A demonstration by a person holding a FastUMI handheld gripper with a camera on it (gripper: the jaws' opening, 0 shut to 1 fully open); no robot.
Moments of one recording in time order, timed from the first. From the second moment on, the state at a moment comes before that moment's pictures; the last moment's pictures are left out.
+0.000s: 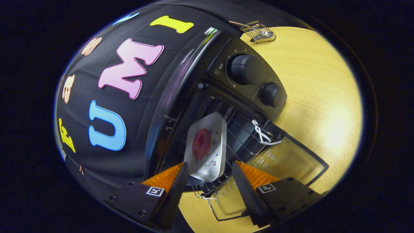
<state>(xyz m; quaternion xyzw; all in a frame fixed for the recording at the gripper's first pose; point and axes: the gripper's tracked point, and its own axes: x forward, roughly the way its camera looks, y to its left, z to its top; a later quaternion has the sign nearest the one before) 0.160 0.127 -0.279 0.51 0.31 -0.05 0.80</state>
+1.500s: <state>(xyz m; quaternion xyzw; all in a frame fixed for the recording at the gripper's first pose) 0.008 0.134 -0.361 0.00 0.44 0.02 0.90</state>
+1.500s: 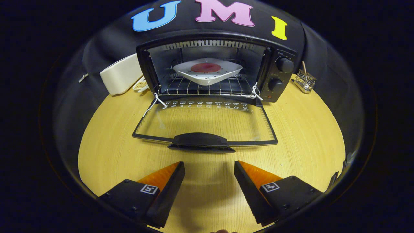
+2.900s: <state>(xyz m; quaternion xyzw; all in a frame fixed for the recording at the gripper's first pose) 0.066 0.142 -0.201 0.01 0.28 0.07 0.96</state>
